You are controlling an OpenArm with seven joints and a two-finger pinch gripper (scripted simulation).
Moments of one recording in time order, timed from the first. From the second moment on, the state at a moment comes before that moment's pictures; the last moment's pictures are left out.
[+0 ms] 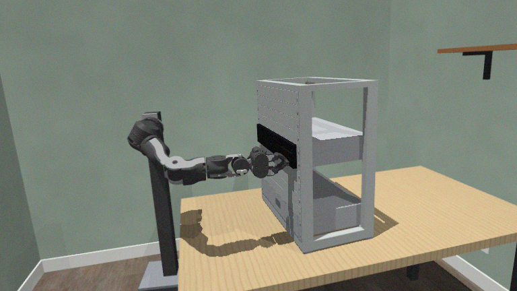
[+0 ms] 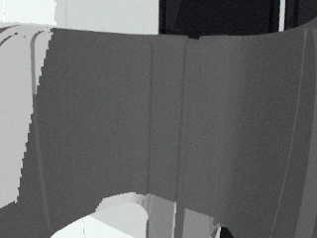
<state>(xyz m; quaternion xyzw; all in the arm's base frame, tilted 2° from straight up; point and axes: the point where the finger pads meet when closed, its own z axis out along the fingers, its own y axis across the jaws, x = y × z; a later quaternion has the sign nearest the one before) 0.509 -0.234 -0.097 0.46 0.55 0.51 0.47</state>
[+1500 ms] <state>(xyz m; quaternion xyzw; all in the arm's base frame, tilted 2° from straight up) 0.510 -0.234 -0.097 0.46 0.55 0.51 0.47</state>
